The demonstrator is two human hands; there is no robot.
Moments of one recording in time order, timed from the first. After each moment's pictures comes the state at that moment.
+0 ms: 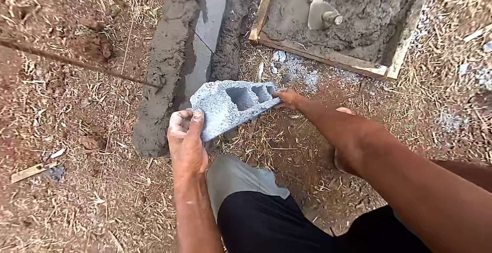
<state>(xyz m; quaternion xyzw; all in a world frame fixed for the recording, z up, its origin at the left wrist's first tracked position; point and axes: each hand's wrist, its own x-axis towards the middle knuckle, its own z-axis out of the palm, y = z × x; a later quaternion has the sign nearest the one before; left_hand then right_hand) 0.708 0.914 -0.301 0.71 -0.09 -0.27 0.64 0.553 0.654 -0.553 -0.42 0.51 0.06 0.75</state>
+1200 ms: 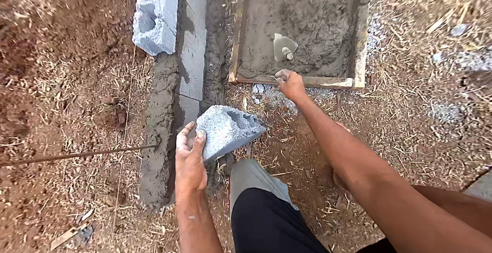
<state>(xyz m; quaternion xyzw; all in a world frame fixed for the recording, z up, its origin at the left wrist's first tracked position) 0.695 0.819 -0.277 0.74 -0.15 -0.33 0.56 0.520 0.532 -0.420 -0.71 0.54 -0.11 0.44</state>
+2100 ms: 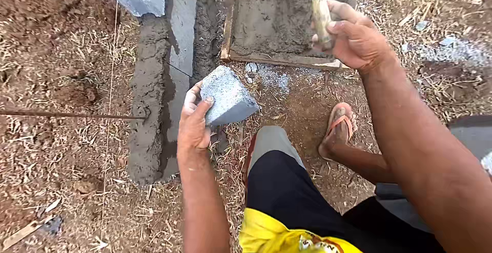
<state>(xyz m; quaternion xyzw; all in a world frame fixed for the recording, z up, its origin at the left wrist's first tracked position) 0.708 0.831 -0.284 0.62 -0.20 -0.47 0.60 0.417 0.542 -0.275 -0.52 0.36 -0.29 0.72</state>
